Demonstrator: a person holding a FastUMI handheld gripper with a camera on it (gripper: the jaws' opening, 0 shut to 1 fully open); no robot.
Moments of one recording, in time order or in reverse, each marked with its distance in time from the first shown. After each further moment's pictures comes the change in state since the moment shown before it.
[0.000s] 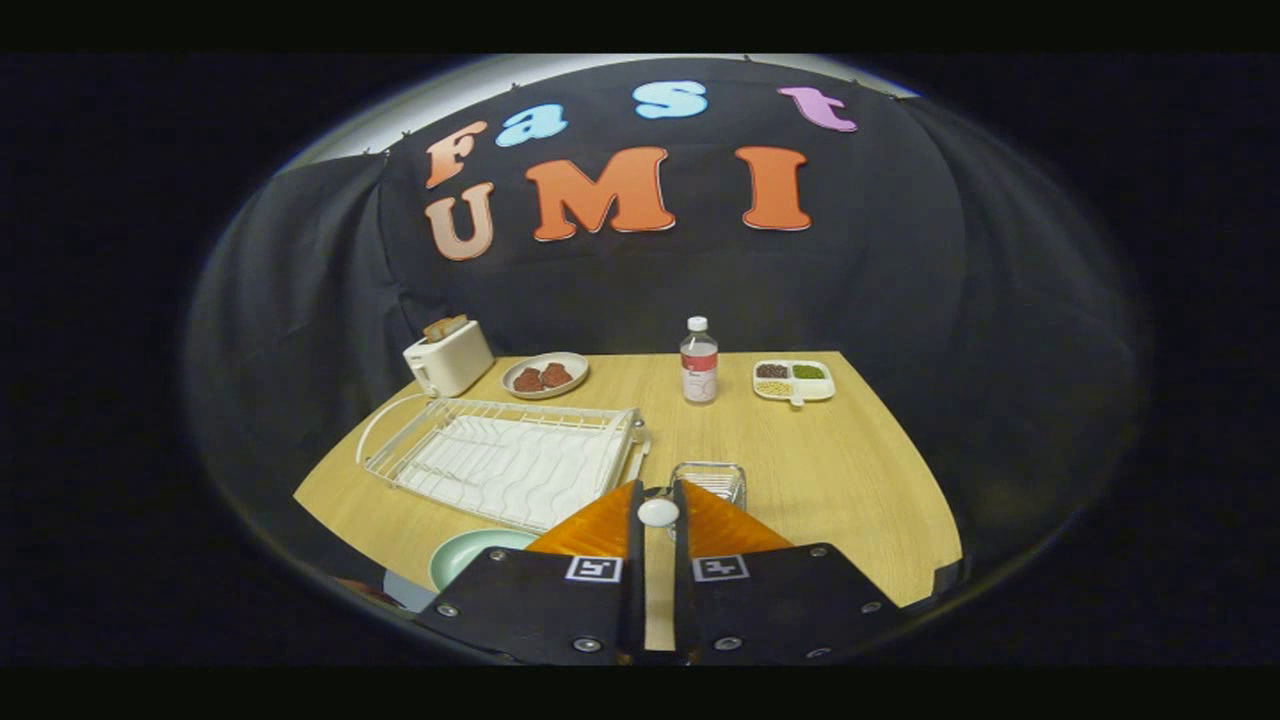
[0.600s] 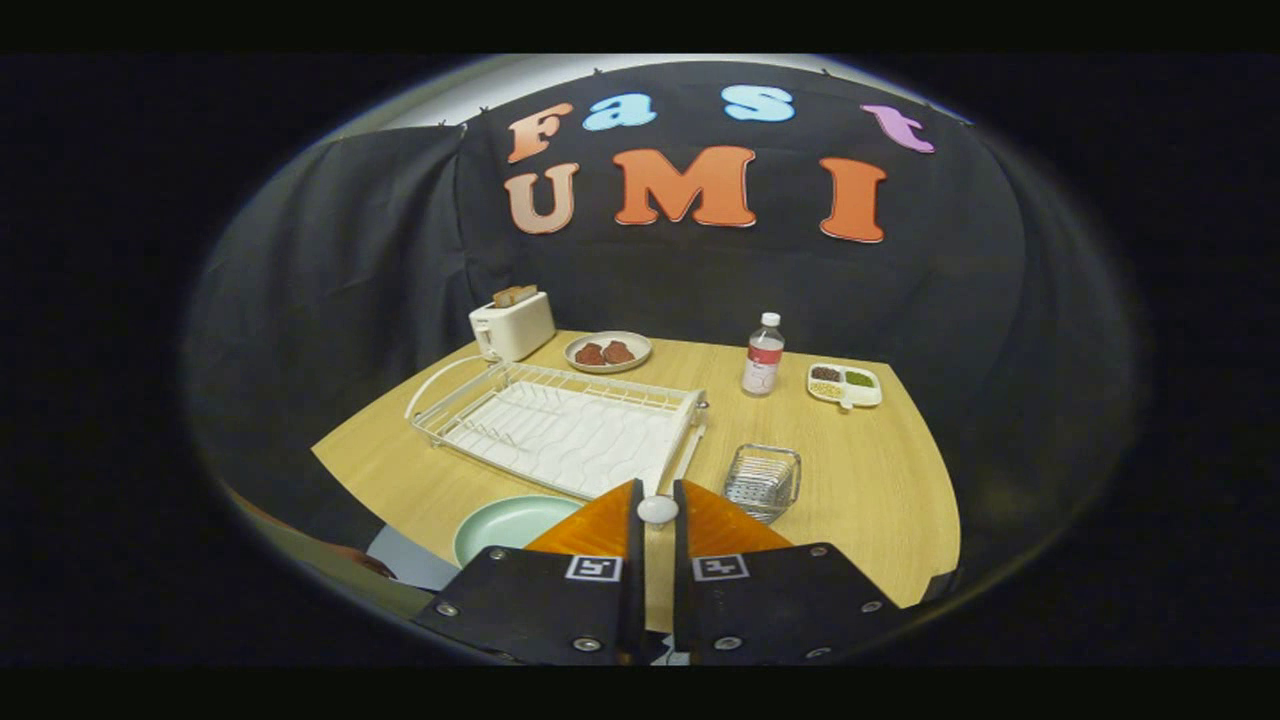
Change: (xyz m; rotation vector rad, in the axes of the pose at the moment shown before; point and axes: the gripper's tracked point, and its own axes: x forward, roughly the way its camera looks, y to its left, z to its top) arm -0.032 0.054 -0.016 -0.139 0.026 0.123
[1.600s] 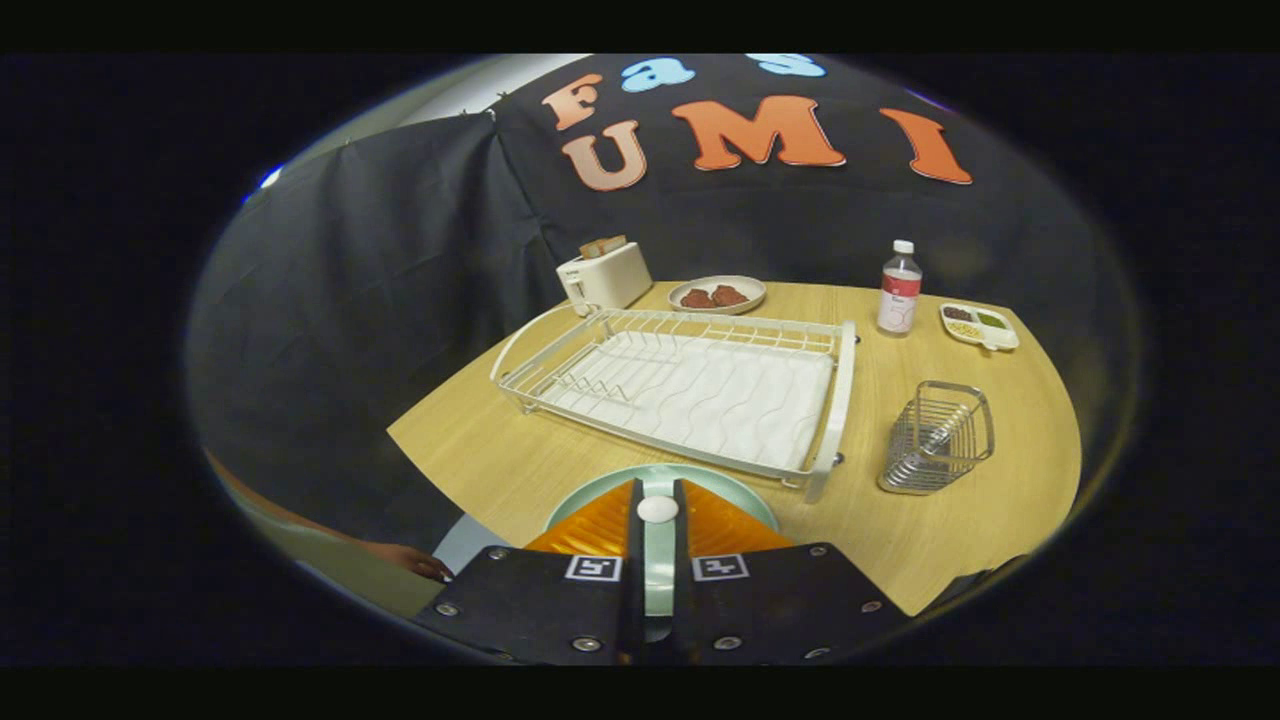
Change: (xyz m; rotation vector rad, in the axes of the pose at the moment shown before) arm 0.063 0.107 -0.074 0.062 0.155 0.283
